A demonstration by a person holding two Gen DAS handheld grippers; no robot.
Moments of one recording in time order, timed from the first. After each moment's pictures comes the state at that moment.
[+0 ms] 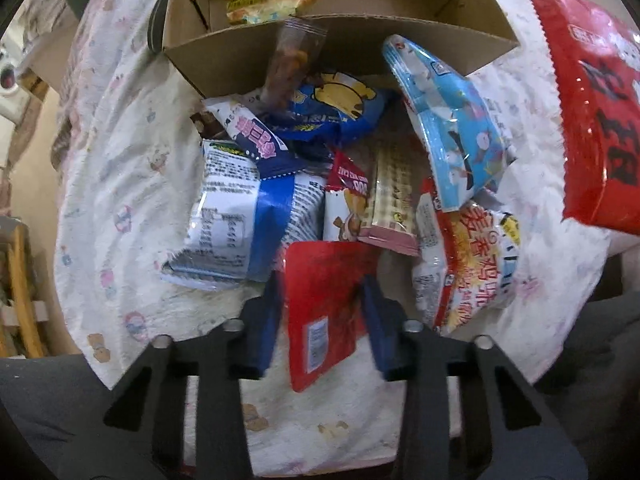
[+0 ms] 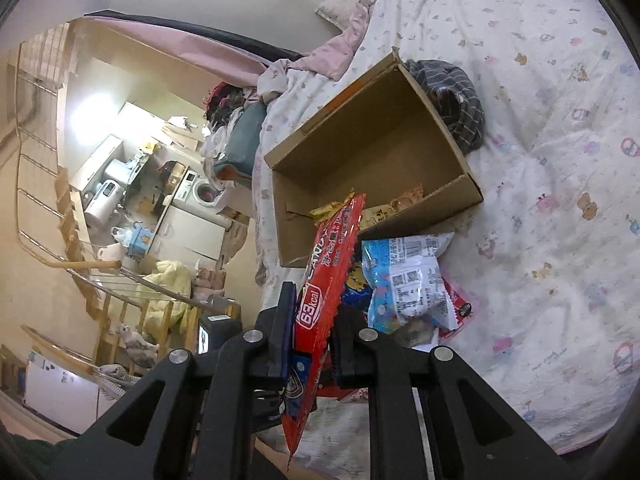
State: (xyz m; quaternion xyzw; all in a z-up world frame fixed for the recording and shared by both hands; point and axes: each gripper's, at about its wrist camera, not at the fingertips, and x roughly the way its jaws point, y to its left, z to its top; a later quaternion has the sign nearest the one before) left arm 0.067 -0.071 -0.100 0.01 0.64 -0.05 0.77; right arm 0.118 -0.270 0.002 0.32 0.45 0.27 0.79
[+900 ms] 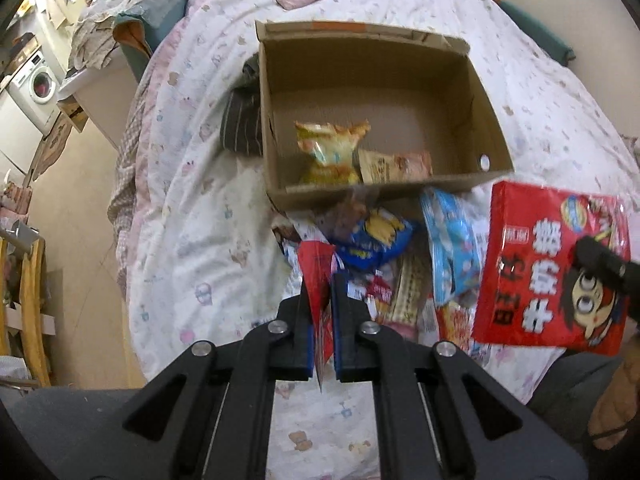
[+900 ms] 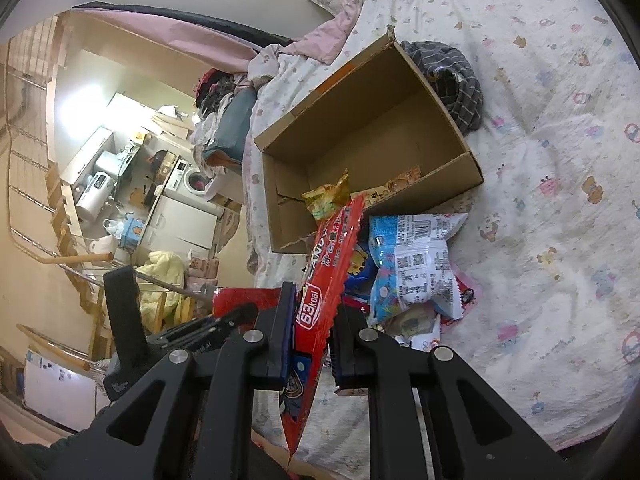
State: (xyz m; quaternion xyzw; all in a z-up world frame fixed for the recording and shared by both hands) left arm 0.093 -0.029 0.001 -0.02 0.54 -0.01 0.84; right arm 0.118 -0.260 -0.004 0.31 0.47 0.27 0.78
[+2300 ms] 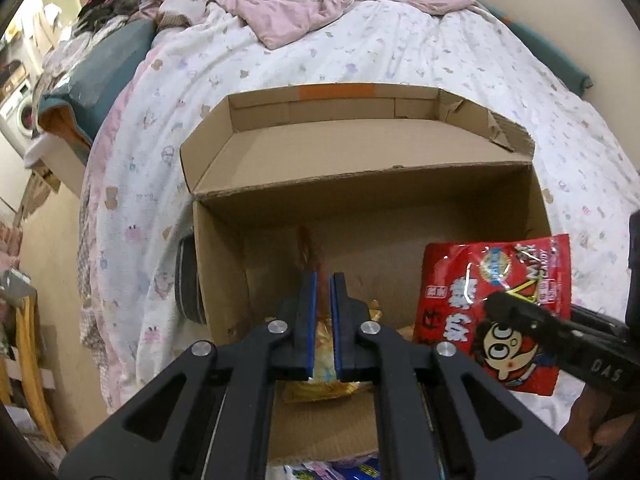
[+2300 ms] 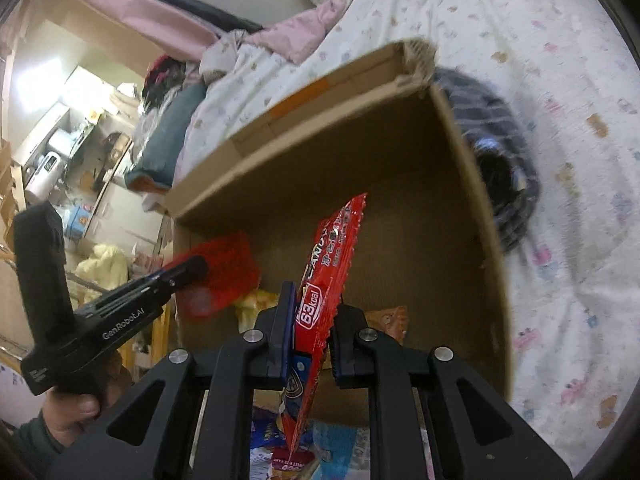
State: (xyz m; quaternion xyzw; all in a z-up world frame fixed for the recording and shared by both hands) left arm 0.286 -0.038 -0.019 0.01 0.50 -0.02 0.86; right arm 0.305 -0.213 -0.046 0.22 0.51 0.22 0.80
